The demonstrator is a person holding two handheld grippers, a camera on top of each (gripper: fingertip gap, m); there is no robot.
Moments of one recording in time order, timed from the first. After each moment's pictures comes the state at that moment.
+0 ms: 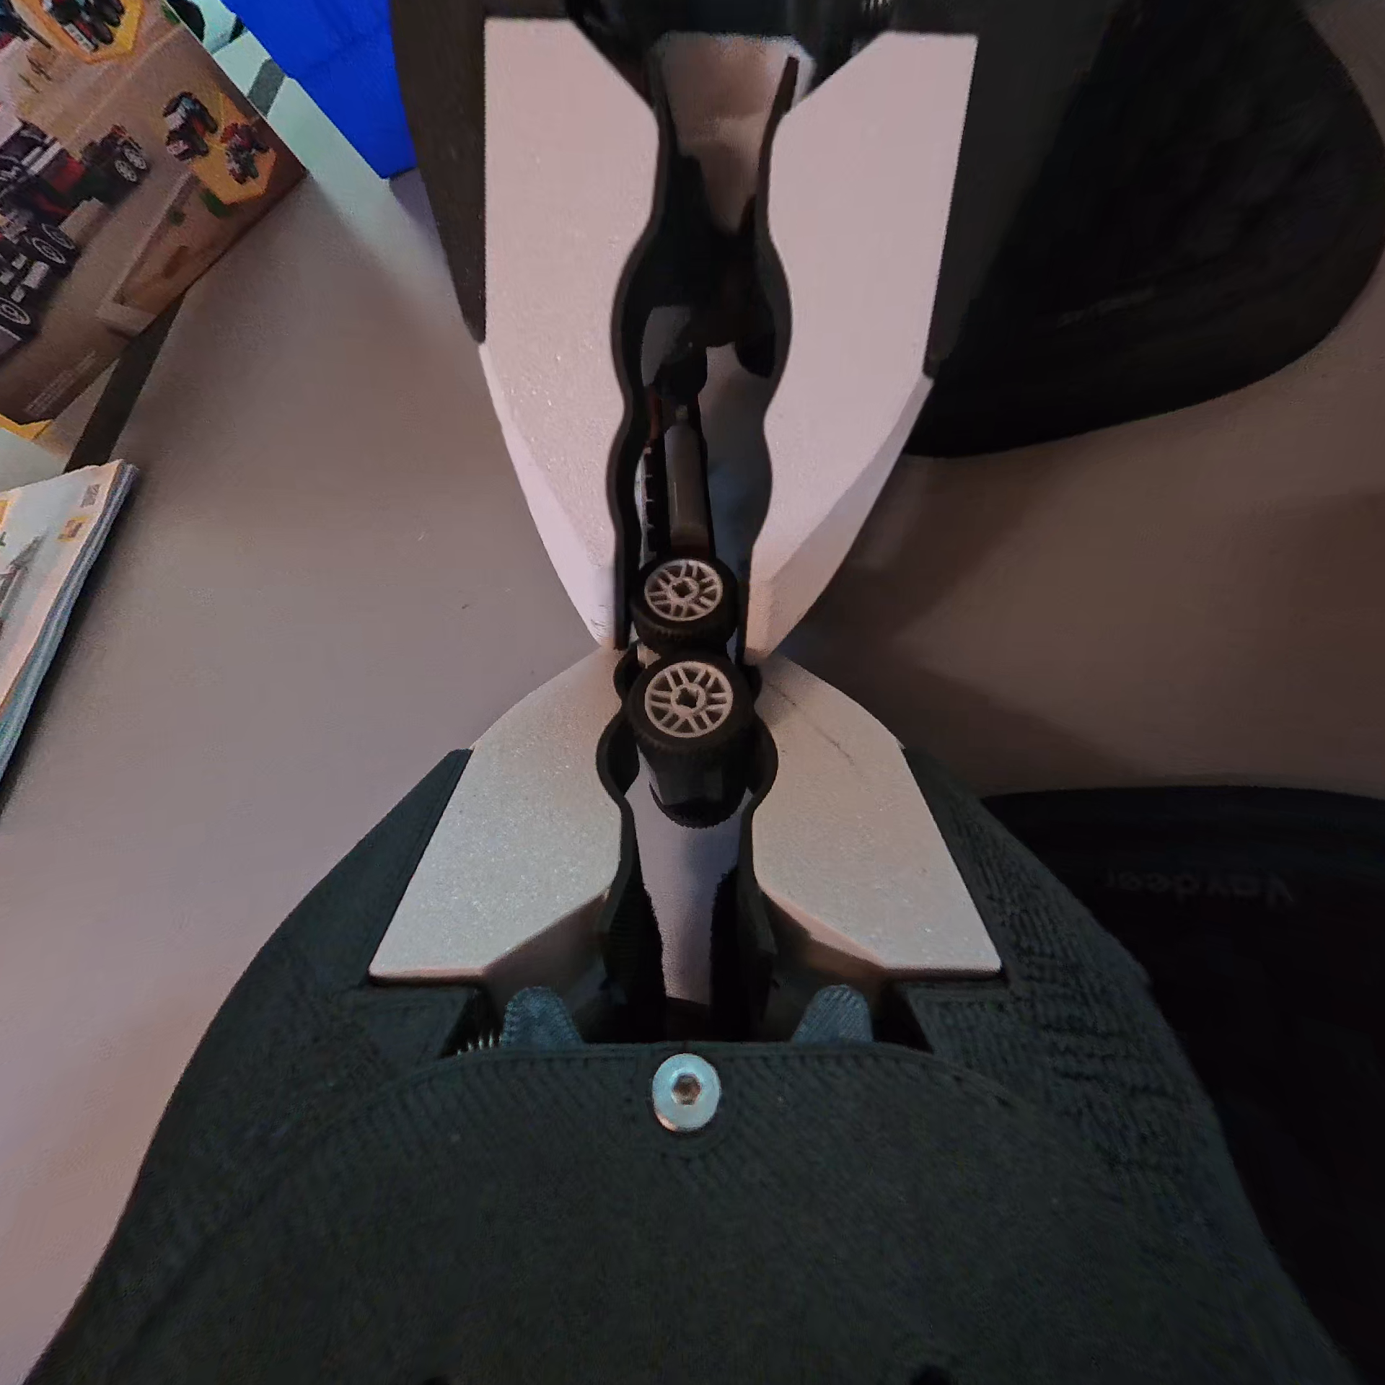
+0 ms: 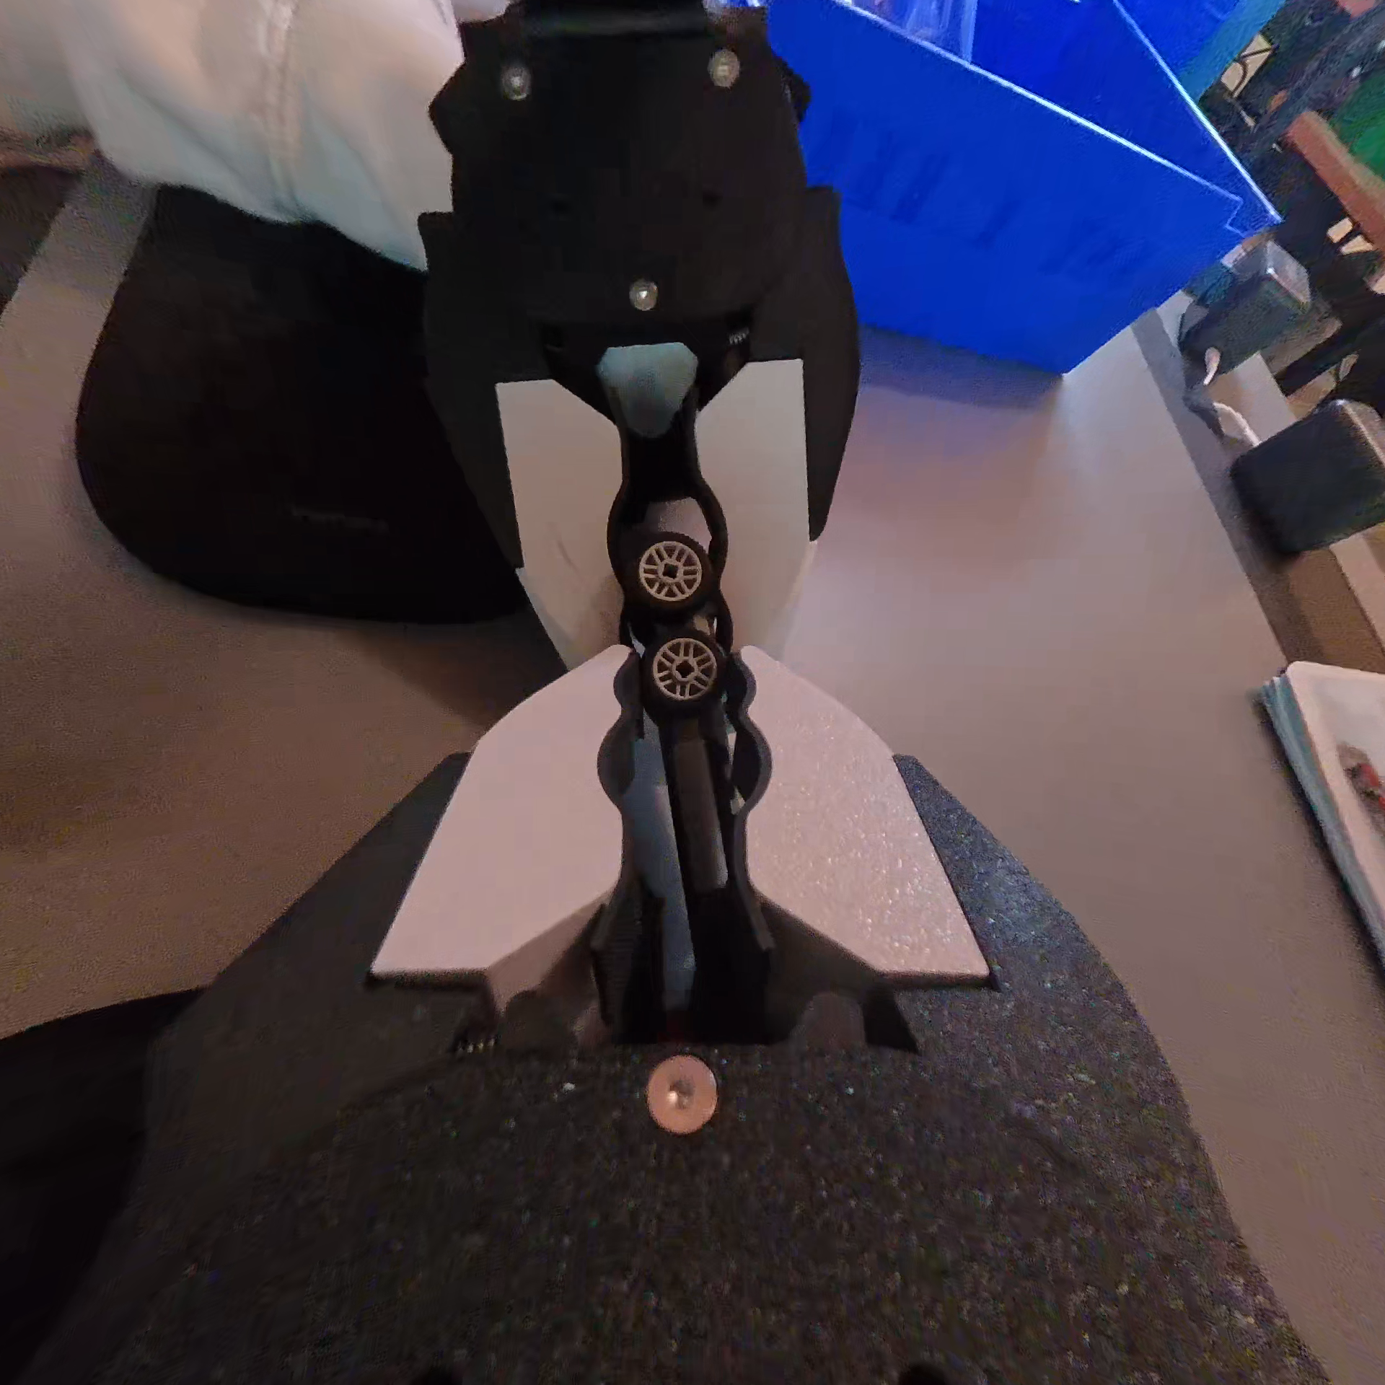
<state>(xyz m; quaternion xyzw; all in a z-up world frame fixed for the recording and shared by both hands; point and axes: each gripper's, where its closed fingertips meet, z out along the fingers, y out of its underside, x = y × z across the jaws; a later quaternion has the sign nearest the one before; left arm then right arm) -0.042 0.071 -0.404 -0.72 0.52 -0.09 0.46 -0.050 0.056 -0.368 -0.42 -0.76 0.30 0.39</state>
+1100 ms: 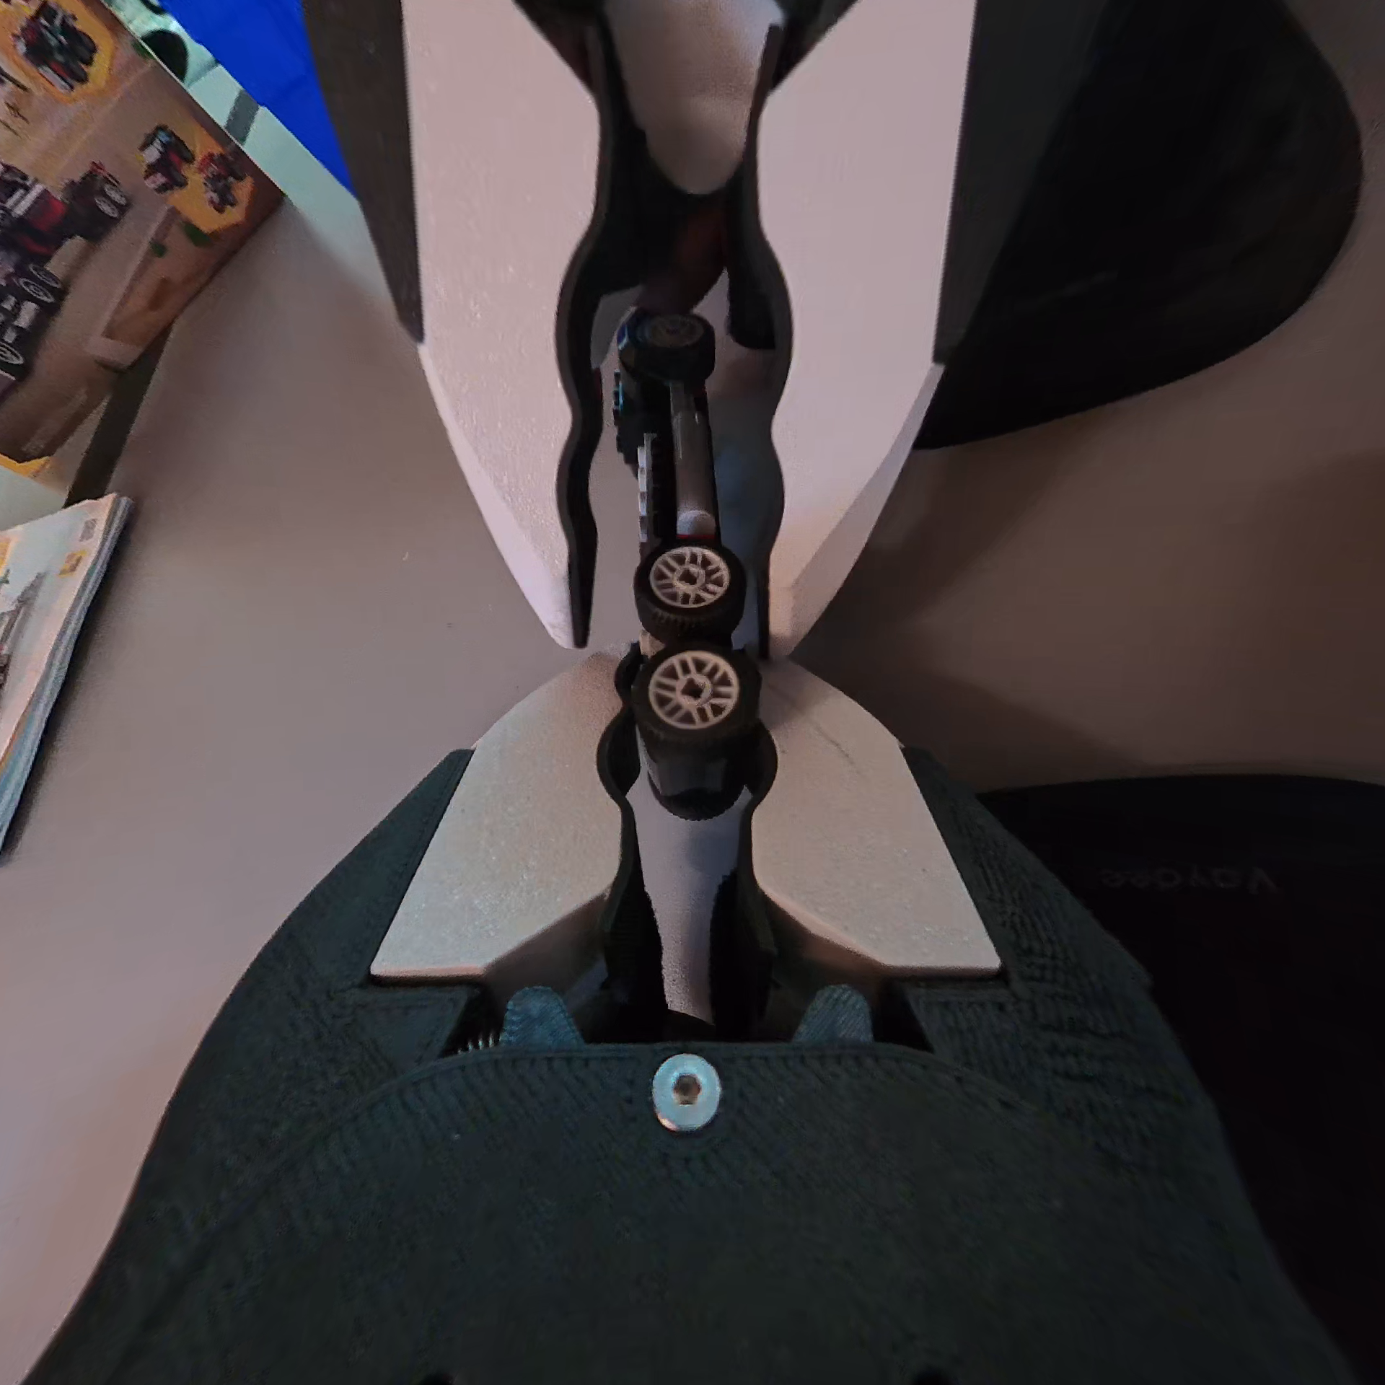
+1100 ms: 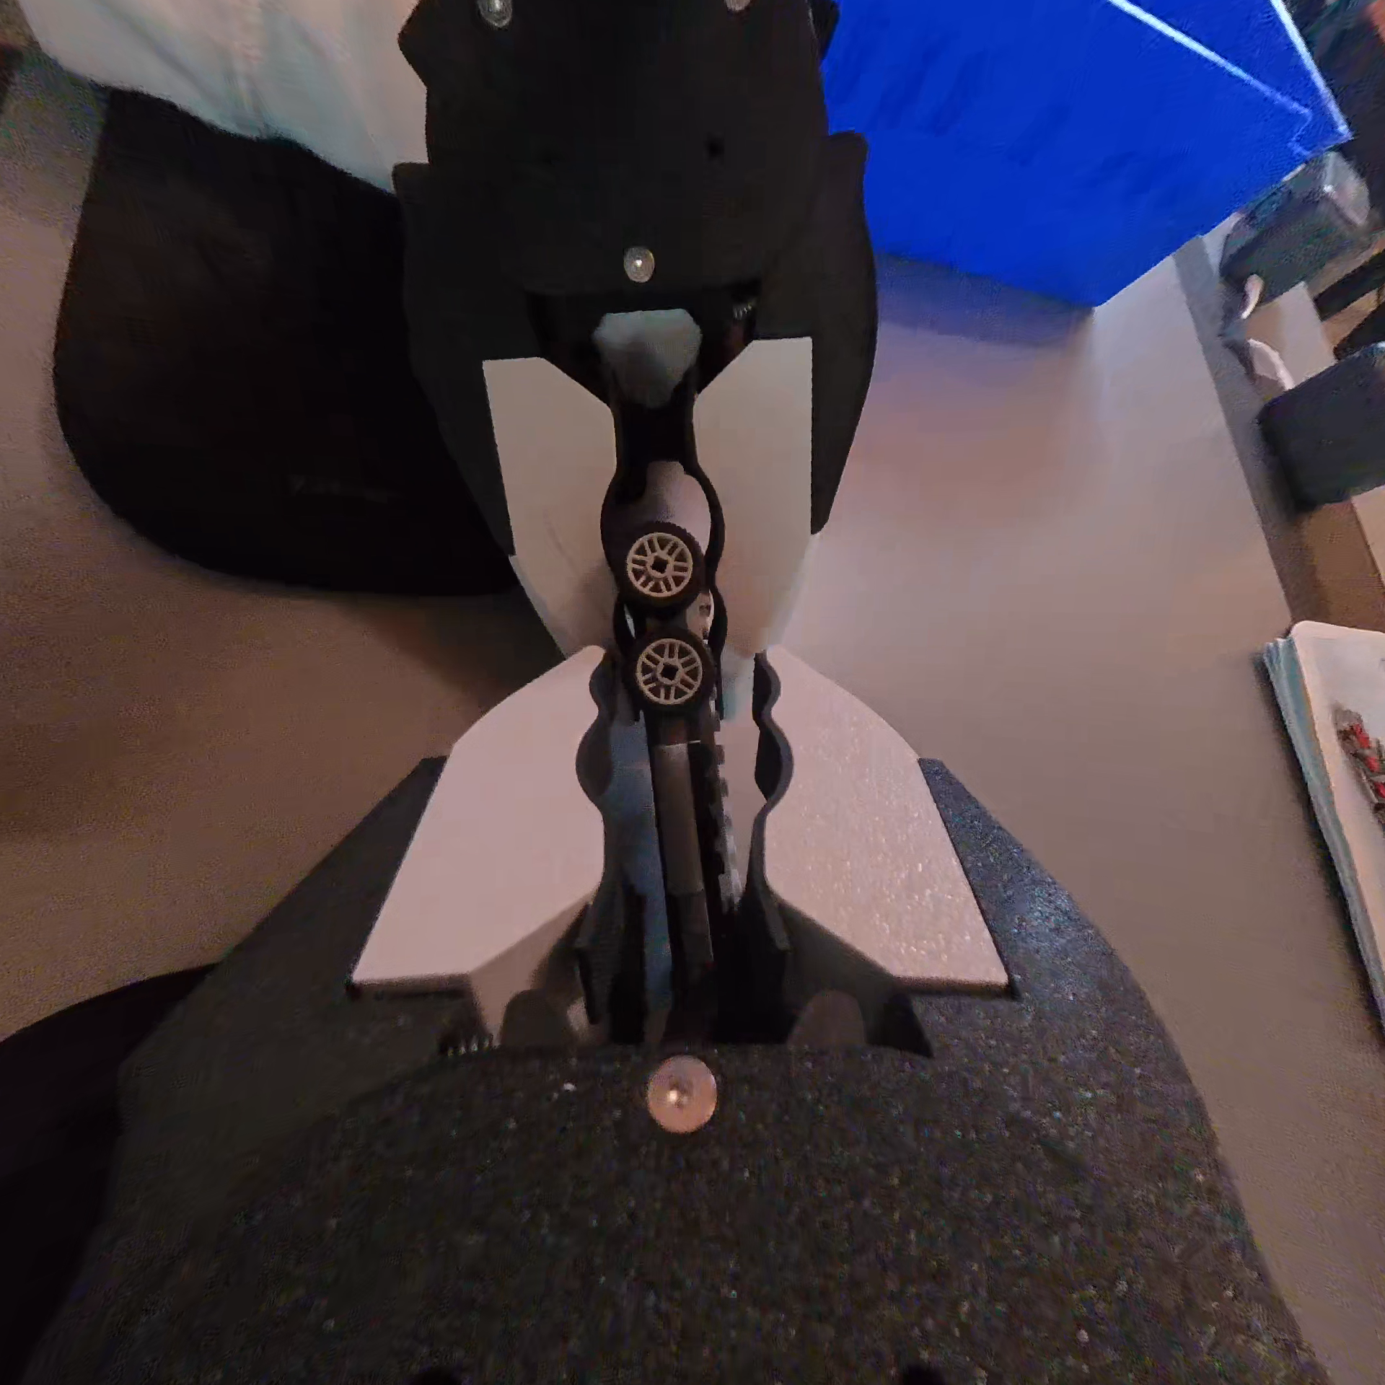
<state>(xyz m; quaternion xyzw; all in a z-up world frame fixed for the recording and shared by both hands) -0.038 0.067 -0.405 -0.70 0.54 -0.09 0.46 -0.045 0.056 -0.371 -0.44 -0.78 0.25 0.37</state>
